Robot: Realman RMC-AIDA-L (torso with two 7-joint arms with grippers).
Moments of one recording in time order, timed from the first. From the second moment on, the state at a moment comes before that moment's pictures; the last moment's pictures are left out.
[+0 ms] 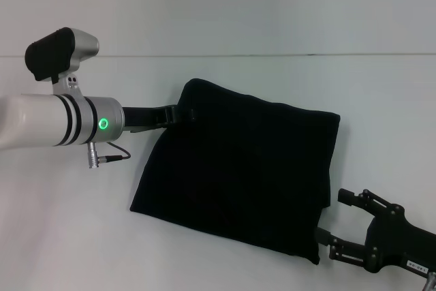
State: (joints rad) left arm -0.82 -2.07 0.96 0.38 2.02 0.77 -2.27; right arm 0.35 2.09 -0.57 -0.28 -1.88 -1.47 0.79
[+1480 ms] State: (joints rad) left arm -0.59 -2.11 0.60 0.33 1.75 0.90 -2.28; right arm 0.36 2.09 -0.56 -0.28 -1.87 -1.45 0.79
